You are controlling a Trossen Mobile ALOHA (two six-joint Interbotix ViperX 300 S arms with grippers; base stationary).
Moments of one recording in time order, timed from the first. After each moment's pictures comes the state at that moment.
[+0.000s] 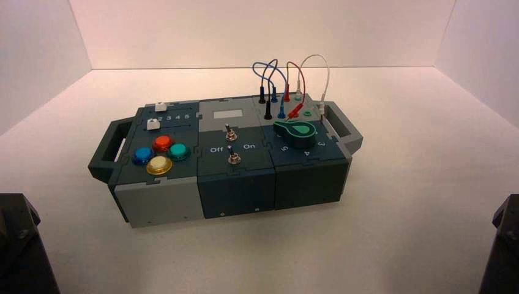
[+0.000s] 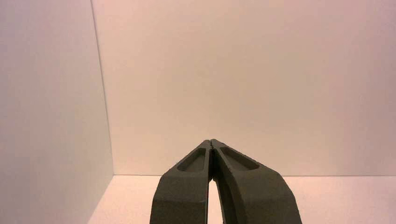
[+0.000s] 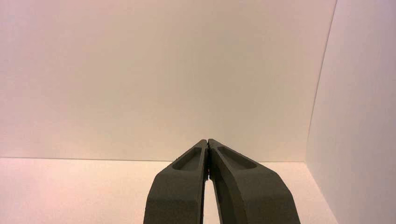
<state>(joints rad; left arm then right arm) -0.02 -0.99 1.22 -0.02 -0.25 0.00 0.07 -0.91 1.20 0.01 -0.27 0.03</state>
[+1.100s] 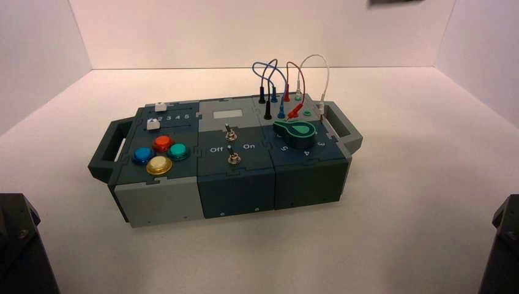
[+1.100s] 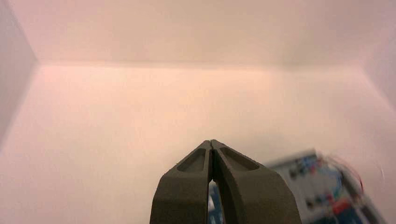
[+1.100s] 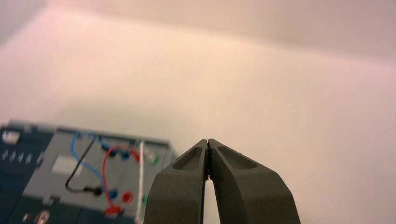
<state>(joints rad) -0.26 -0.80 1.01 -0.05 0.39 -0.13 0.37 -0.43 0.98 0.06 0.11 0.04</state>
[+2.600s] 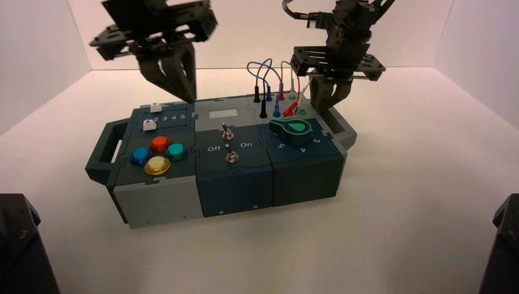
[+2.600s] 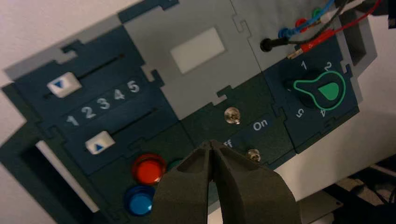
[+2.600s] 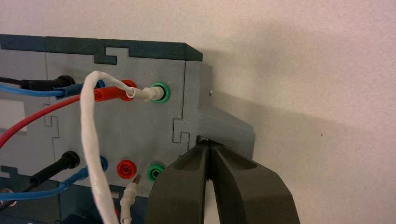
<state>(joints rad) -0.66 -0.24 0.89 -0.21 0.62 -0.23 0.47 0.19 0.67 0.22 0.48 0.04</state>
